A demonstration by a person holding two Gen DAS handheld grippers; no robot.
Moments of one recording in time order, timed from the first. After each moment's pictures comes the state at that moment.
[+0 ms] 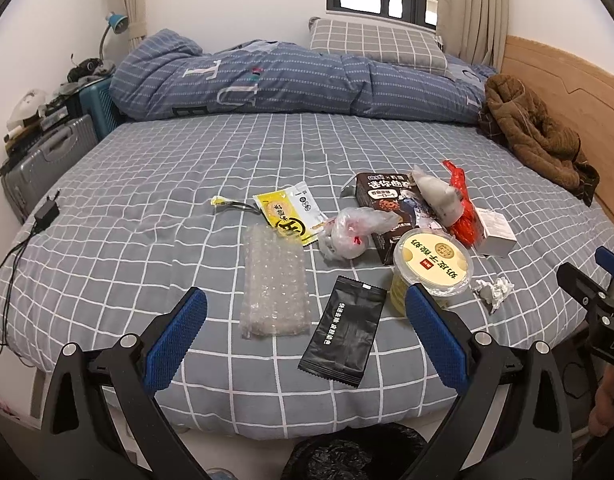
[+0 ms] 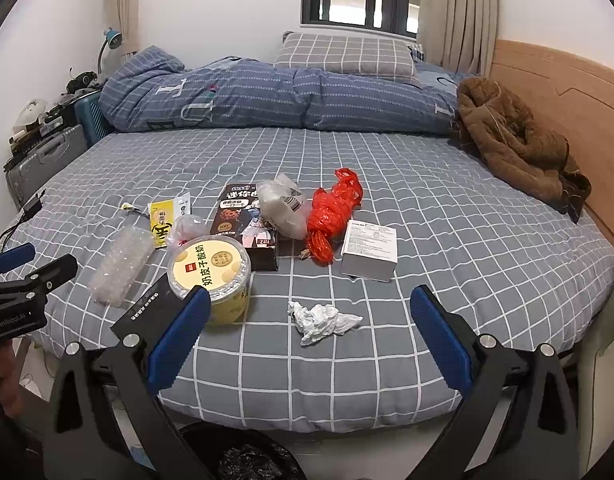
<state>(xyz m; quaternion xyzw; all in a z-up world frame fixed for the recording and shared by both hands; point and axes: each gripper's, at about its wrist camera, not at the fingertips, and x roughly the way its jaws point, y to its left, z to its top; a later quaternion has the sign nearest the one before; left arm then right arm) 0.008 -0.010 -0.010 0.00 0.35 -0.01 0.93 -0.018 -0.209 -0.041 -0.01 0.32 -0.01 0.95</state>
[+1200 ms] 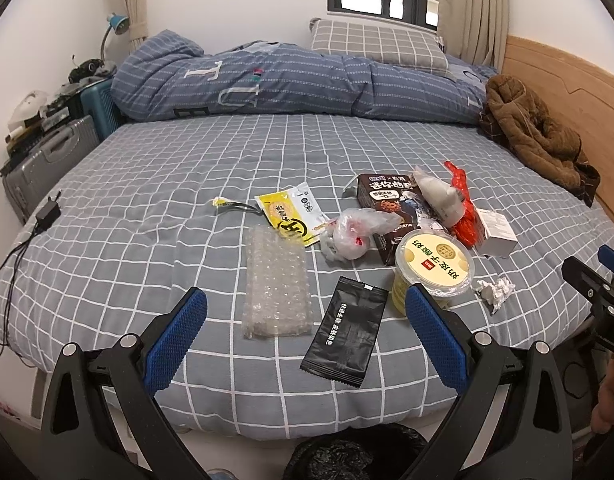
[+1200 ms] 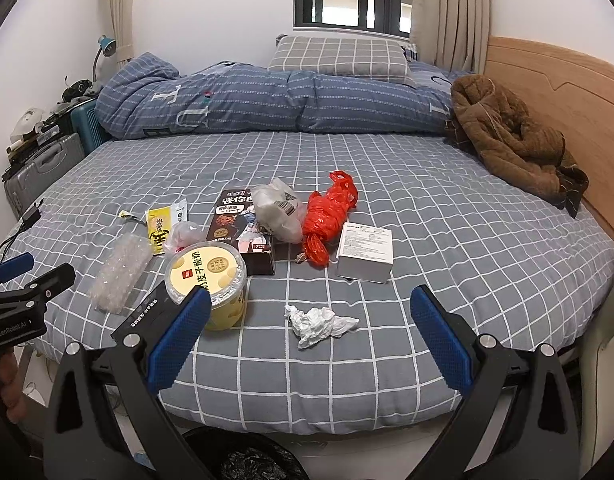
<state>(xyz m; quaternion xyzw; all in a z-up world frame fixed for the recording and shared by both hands) 0.006 -0.010 -0.010 0.00 0.35 0.00 0.94 -0.018 -0.213 -0.042 0.00 0.31 -0.01 0.95</state>
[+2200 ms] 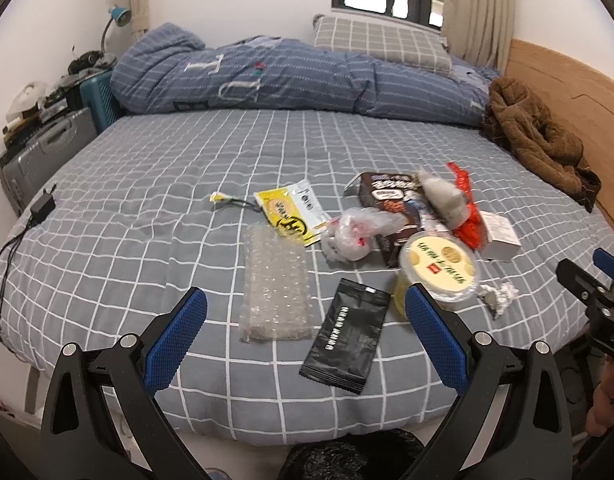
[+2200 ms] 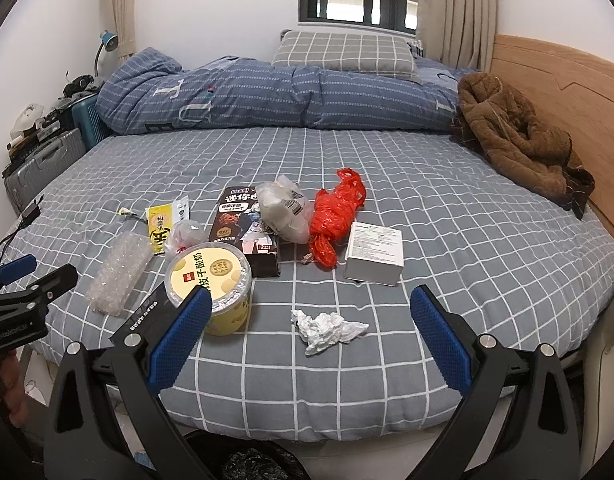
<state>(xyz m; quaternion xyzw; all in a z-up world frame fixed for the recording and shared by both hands) 0.019 -0.004 -0.017 -0.01 0.36 0.00 0.93 0.000 -0.209 -0.048 -0.01 0.32 -0.01 0.95</state>
